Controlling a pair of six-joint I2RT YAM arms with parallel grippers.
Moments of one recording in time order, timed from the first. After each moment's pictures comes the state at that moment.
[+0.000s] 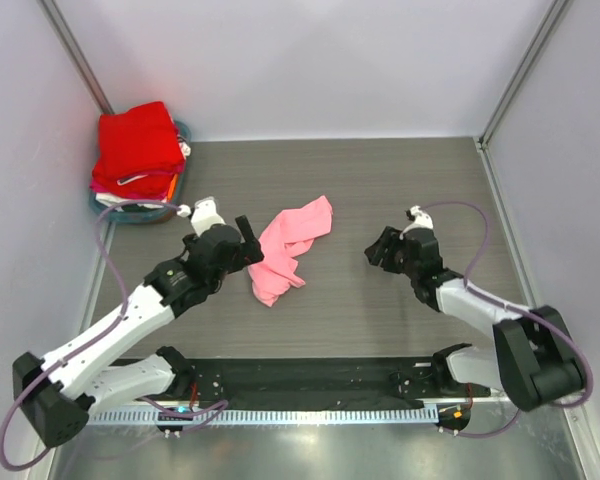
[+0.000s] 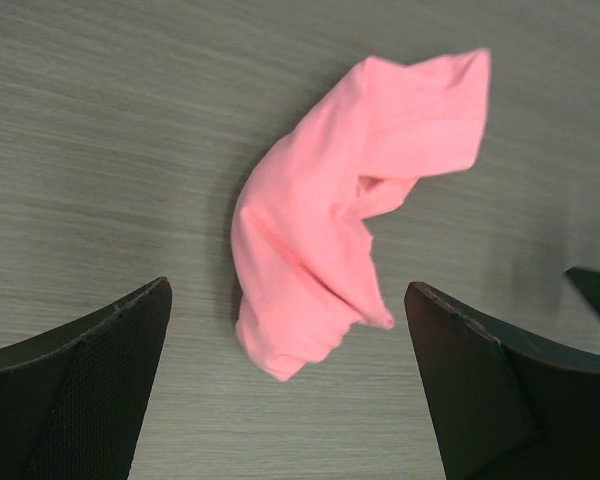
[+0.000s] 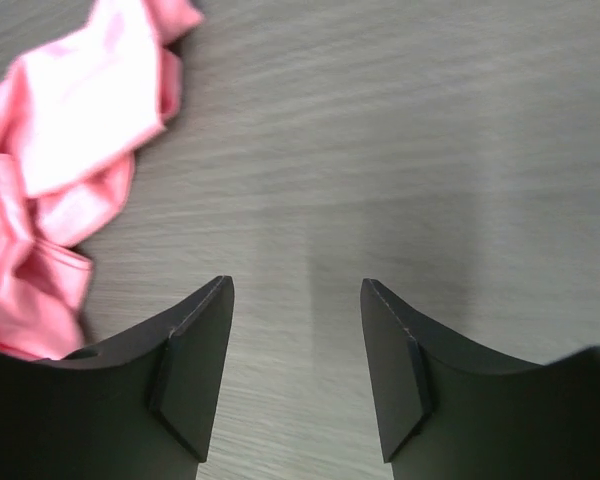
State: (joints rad) left arm -0.74 0.95 0.87 -0.55 -0.54 -0.82; right arm 0.31 1.18 0.39 0.26 0.00 0.56
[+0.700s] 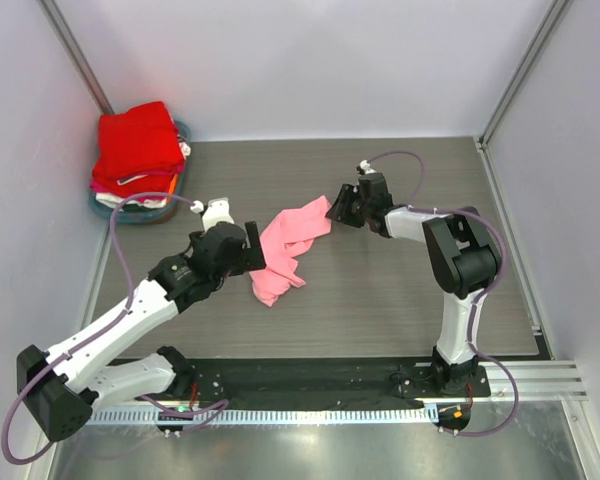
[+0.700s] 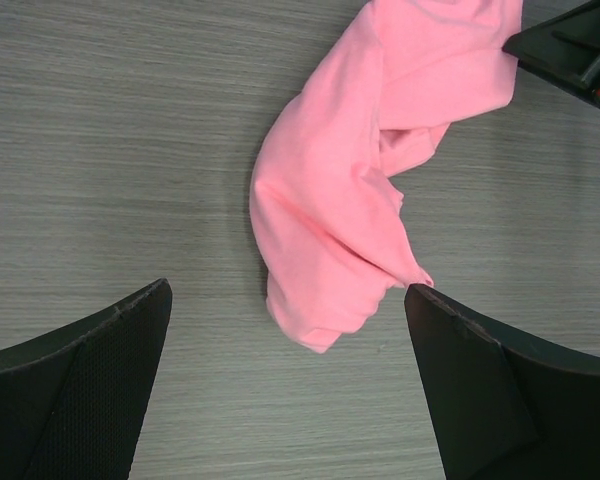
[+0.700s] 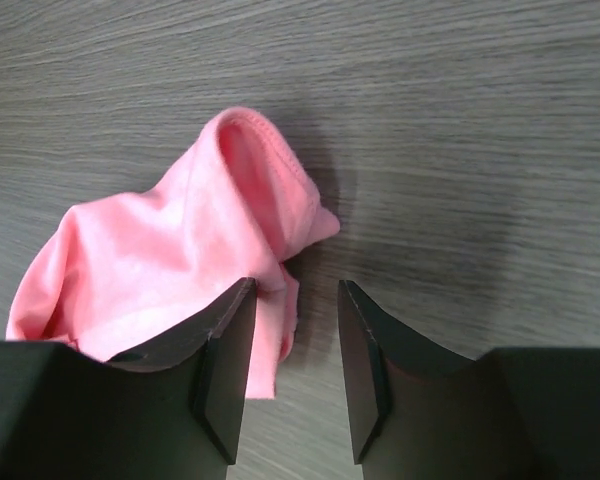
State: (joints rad) left arm -0.74 1.03 0.89 -0.60 -0.46 -0.68; right arm 0.36 1.96 1.13 0.19 -0.19 0.59
